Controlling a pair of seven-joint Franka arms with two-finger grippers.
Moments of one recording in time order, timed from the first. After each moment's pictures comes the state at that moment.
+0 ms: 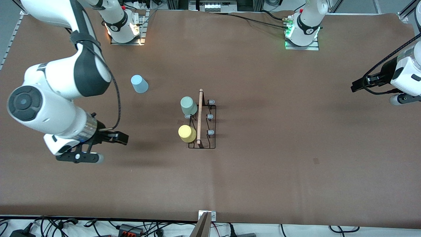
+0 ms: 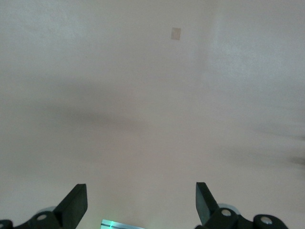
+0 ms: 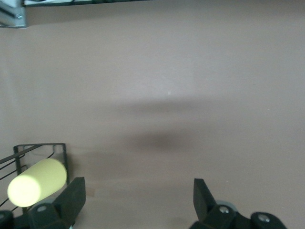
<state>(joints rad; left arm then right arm) 0.08 0.05 -0.07 -1.64 0.00 1.55 -0.22 0.24 0.64 -0.04 -1.04 0.06 1.71 0.28</state>
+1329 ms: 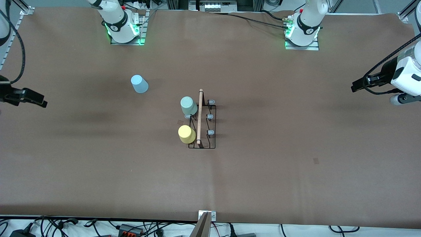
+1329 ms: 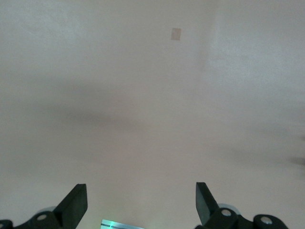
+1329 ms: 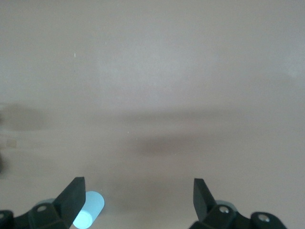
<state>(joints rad) 0.08 0.05 -0.07 -1.64 0.00 1.55 -0.22 0.01 0.14 -0.11 -1.56 0.01 1.70 -0.04</state>
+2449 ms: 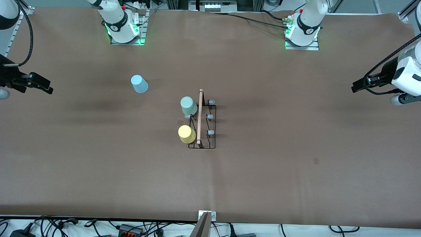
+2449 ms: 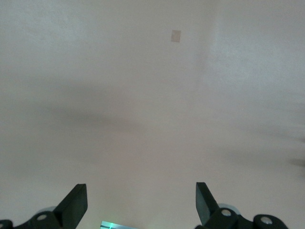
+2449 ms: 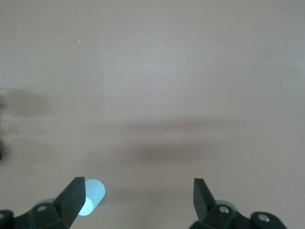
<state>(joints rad) 0.08 0.05 -0.07 -1.64 0.00 1.55 -0.22 0.02 0.01 -0.10 -1.73 0.00 1.75 -0.05</state>
